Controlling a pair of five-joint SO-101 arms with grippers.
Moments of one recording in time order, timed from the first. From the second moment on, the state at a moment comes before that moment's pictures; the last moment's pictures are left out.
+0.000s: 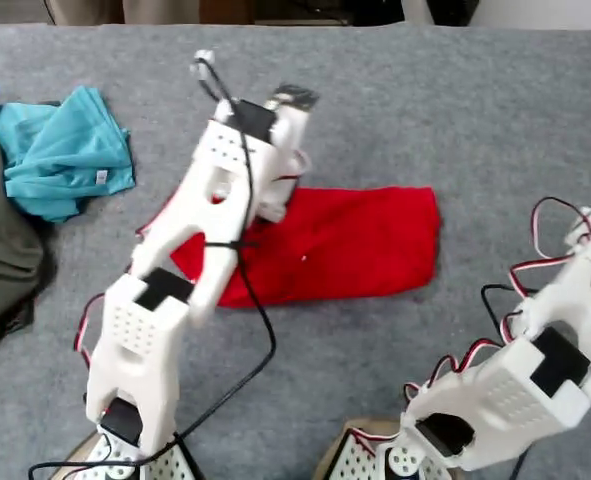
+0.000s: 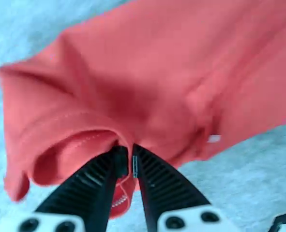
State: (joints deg) left arm 24.2 31.6 -40.8 99.8 -7.2; right arm 45.5 12.7 18.2 24.3 4.8
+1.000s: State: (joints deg) left arm 38.0 43.7 -71.1 96.1 2.1; right arm 46.2 13.1 17.9 24.4 4.6
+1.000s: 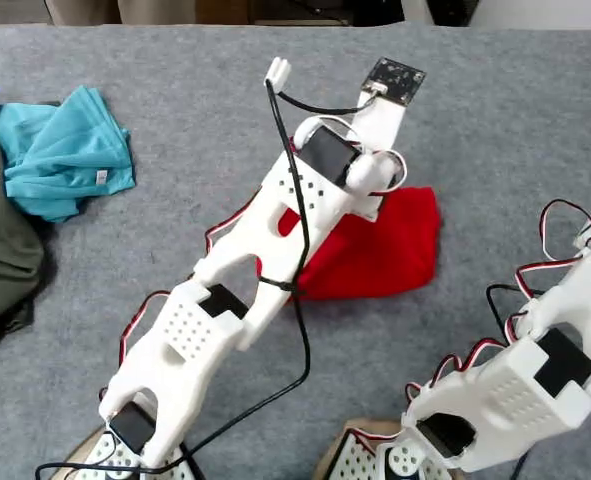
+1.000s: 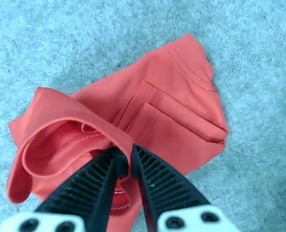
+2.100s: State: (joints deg) left arm 32.3 51.2 -76.6 90.3 12.8; right arm 45.8 13.1 17.3 27.4 5.3
